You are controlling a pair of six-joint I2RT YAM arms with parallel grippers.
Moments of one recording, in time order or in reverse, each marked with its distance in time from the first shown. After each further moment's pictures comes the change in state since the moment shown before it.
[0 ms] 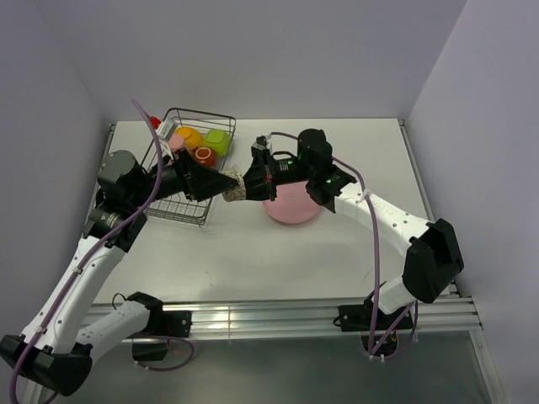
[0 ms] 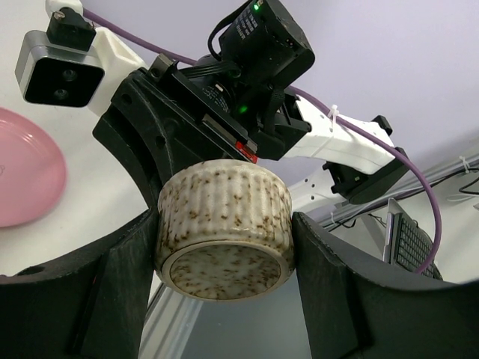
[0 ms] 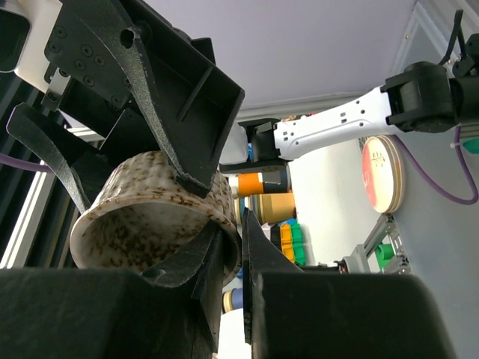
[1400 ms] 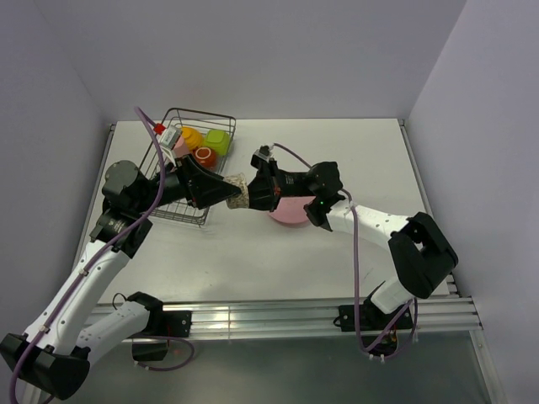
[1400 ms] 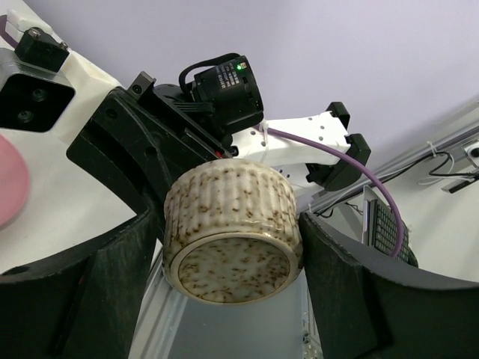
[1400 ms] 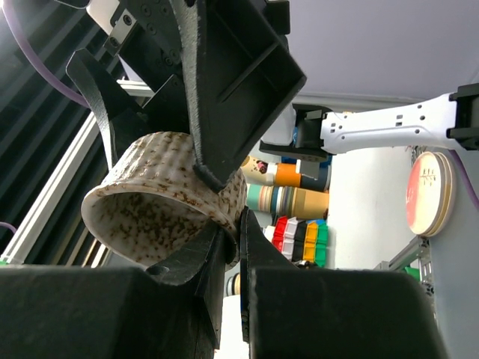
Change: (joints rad) left arm -0.021 -0.028 -0.105 0.184 0.034 -0.097; right arm 0.021 0.040 -0.282 0.839 0.044 0.392
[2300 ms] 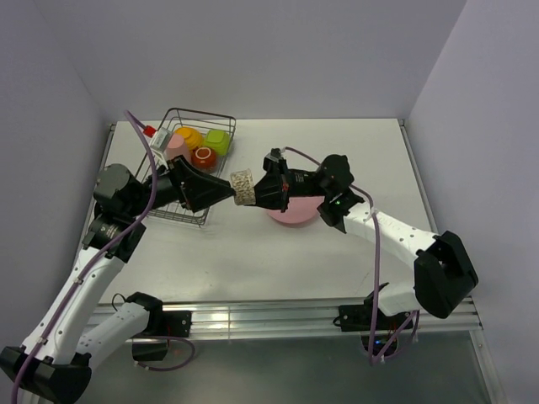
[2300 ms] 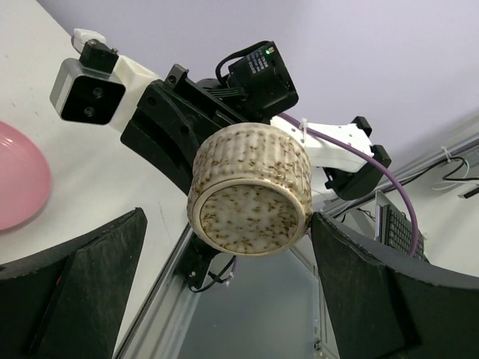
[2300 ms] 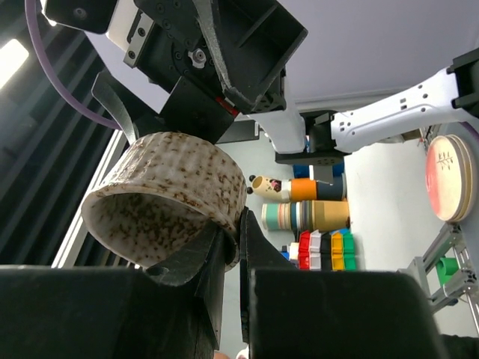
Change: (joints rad) left arm 0.045 -0.048 0.000 -0.067 -0.005 0.039; right arm -0.039 -0.163 -0.003 -0.354 -0.004 -0.018
